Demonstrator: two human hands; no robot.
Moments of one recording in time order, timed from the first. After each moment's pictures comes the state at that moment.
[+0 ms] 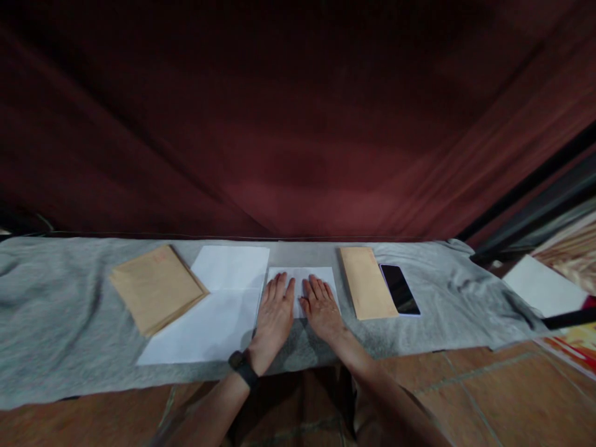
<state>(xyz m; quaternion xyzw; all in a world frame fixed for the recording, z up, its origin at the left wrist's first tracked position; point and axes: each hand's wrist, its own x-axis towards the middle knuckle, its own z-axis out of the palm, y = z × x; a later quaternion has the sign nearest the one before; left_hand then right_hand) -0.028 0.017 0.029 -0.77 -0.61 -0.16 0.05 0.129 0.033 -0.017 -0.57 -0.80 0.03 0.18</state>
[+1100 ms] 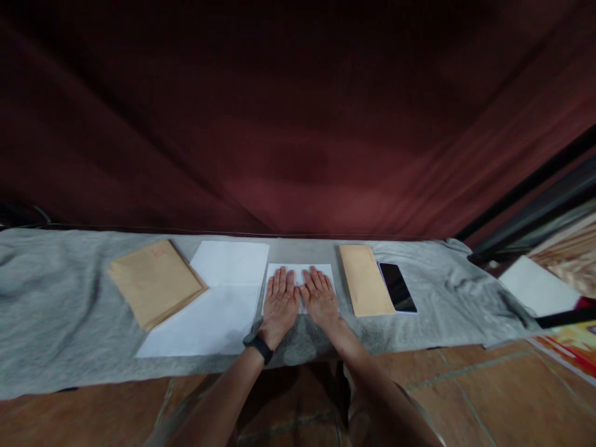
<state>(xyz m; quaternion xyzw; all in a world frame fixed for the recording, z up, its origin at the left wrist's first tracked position) -0.012 0.038 -0.012 -0.75 -0.65 -0.14 -0.01 0.128 0.051 -0.019 -0.59 -0.78 0.00 0.19</state>
